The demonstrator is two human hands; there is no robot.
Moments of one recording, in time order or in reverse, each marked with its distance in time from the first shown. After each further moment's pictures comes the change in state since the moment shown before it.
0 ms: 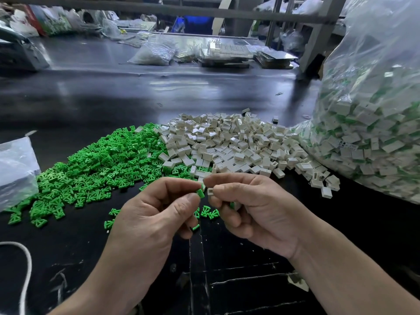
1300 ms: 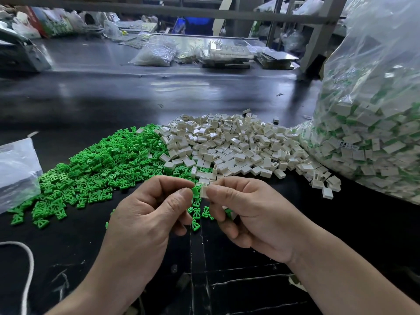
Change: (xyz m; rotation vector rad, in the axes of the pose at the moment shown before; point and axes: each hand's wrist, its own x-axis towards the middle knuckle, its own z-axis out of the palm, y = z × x) left_hand 0.000 0.002 -0.005 0.106 0.054 0.040; right_hand -0.005 0.003 0.010 -0.223 0.016 -0.028
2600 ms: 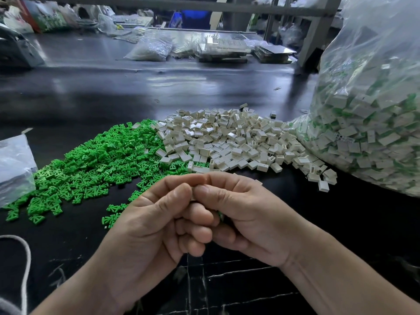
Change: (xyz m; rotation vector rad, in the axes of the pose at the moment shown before) left_hand -0.002 0.010 0.003 -0.723 -0.389 -0.335; right_hand -0.004 0.003 0.013 0.138 -0.177 -0.028
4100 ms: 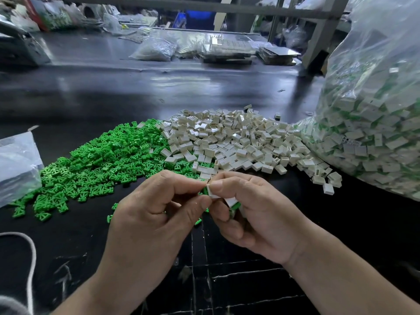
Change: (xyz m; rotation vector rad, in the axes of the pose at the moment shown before) left_hand -0.004 -0.007 0.000 1.153 0.323 0.677; right_hand 0.001 -0.003 -0.005 -0.009 0.100 0.001
